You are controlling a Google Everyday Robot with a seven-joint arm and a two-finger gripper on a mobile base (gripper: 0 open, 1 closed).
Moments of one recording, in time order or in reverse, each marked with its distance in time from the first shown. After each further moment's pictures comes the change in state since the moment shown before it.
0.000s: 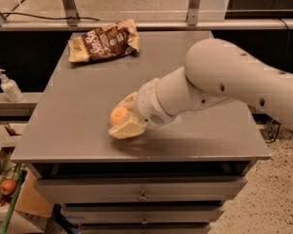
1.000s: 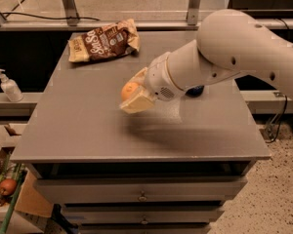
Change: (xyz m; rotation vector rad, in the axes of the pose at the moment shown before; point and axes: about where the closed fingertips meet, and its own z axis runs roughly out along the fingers) arm -0.009 -0.061 -0.034 0.105 0.014 -0.026
